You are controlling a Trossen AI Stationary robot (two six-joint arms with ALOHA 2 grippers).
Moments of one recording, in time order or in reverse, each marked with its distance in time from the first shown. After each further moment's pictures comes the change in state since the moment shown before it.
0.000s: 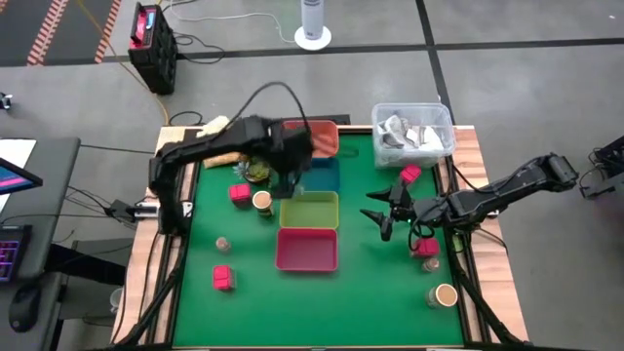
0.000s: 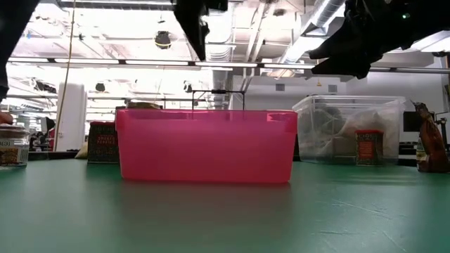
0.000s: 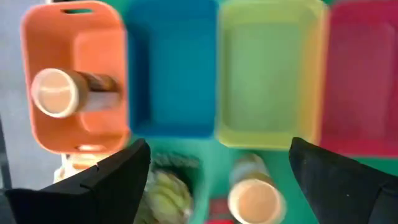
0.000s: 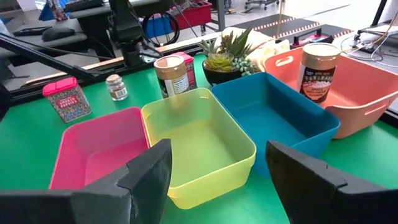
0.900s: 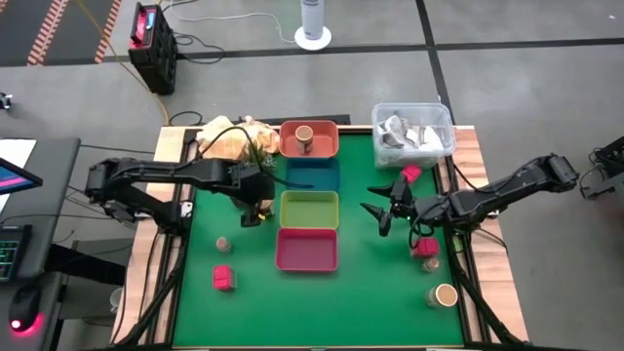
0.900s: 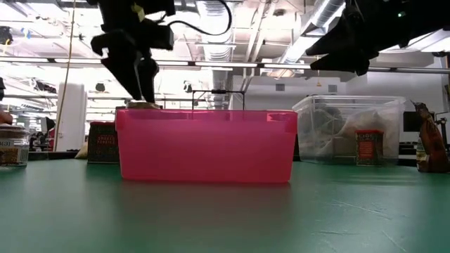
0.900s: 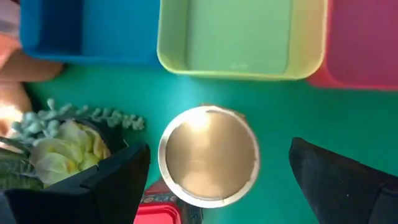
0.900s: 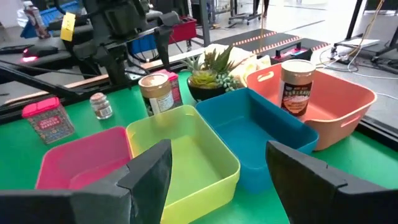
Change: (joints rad) left arm -0.055 -0.496 -1.010 0.586 0.013 -0.101; right arm -0.013 0.000 0.000 0.047 0.073 -0.026
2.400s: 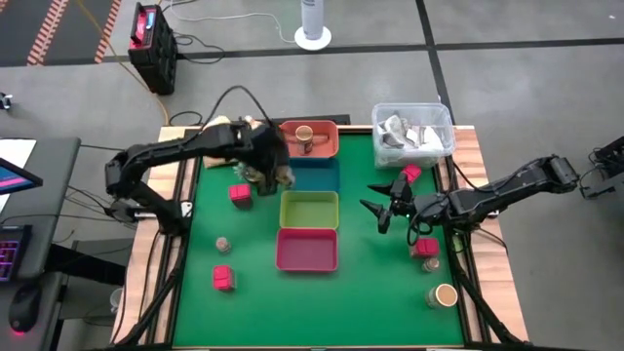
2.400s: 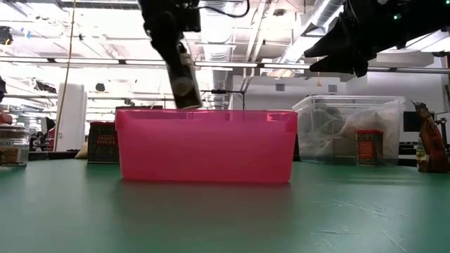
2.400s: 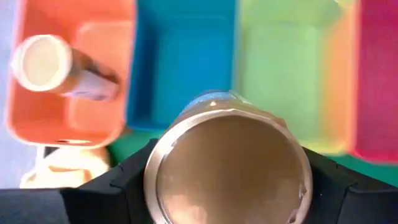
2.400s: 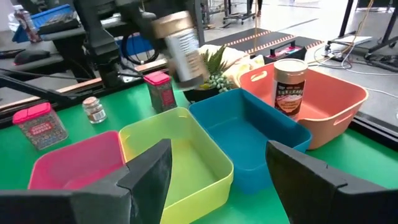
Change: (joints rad) left arm 0.218 0.164 0.381 -0.090 0.086 0.167; right arm -0.027 0.000 0.000 0.003 -0.005 0.015
